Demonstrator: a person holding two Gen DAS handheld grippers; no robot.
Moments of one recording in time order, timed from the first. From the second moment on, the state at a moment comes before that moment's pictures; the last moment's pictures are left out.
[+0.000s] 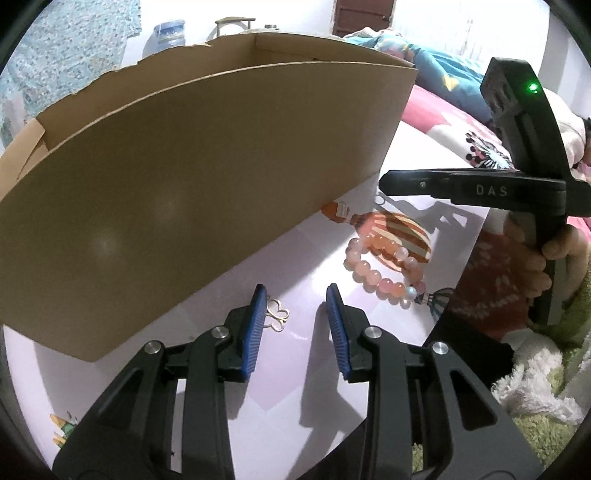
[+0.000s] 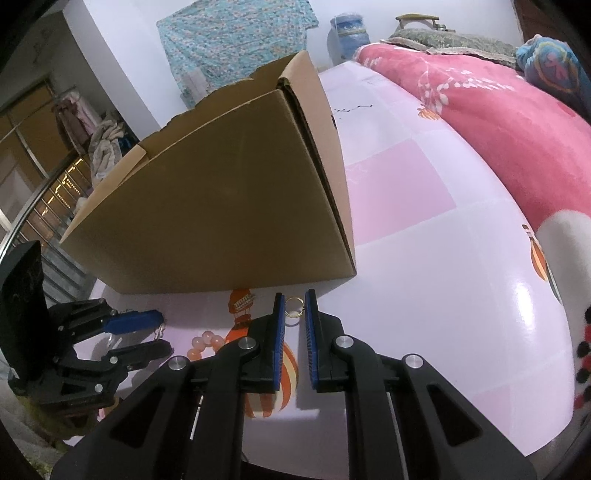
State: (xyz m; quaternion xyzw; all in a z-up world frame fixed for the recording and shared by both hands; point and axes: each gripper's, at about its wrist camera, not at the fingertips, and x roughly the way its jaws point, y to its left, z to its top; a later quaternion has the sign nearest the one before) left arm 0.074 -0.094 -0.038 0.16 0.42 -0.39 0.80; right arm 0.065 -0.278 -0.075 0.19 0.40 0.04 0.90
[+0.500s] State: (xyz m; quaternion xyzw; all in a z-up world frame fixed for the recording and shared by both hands) left arm 0.070 -0.100 -0.037 0.21 0.42 -0.37 0.80; right arm 0.064 -0.278 -0.074 0.19 0.40 0.04 0.90
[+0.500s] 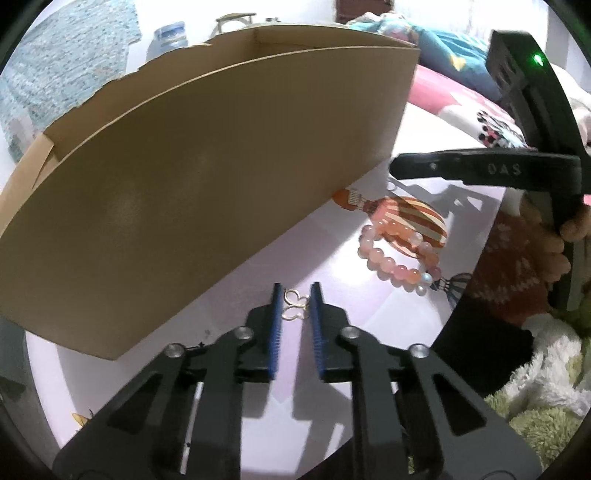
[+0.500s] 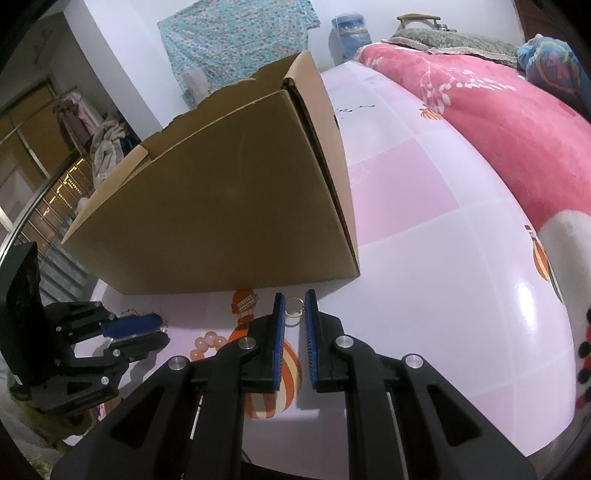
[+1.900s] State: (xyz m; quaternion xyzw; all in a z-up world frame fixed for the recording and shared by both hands) left arm 0.064 -0.095 -0.039 0.22 0.41 -0.34 0.82; right arm 0.060 -0.277 -0.069 0.19 0.39 0.04 0.90
